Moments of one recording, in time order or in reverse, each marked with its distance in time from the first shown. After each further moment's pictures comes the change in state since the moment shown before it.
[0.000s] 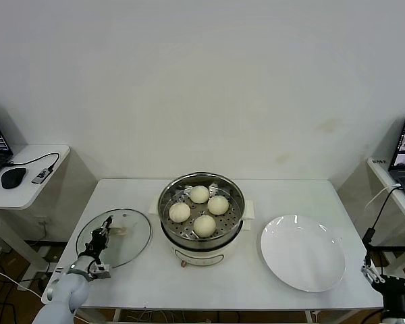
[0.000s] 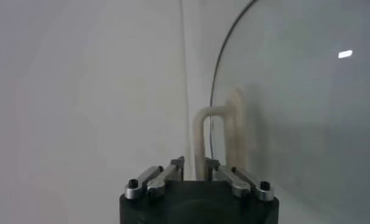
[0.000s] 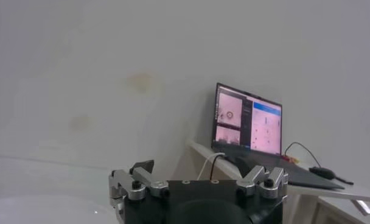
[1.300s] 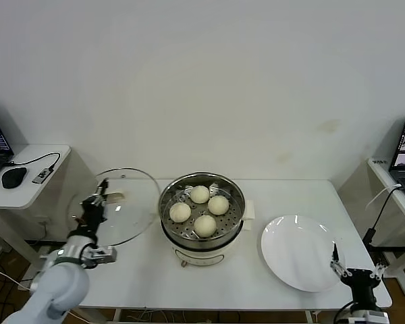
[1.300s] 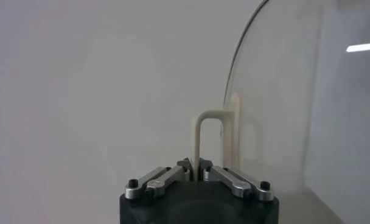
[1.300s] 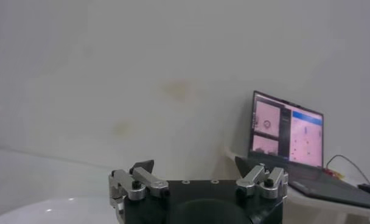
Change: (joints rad) left arm 0.160 0.245 0.100 -0.787 -0.245 0.506 0.210; right arm 0.028 0.016 -0.146 -0.021 -0.094 0.013 0.003
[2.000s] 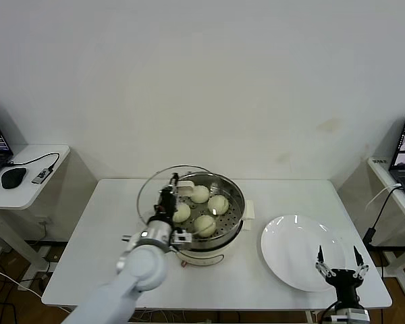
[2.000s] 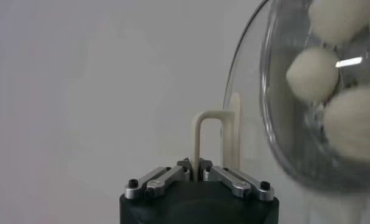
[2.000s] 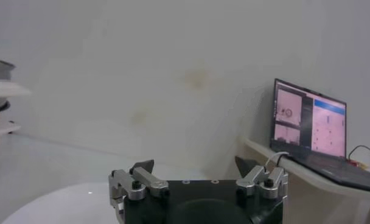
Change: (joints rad) left arm -0.364 -0.248 0.471 0.084 0.241 0.211 0.216; right arm 0.025 0.031 -0.052 -0.037 -0.063 0.004 0.010
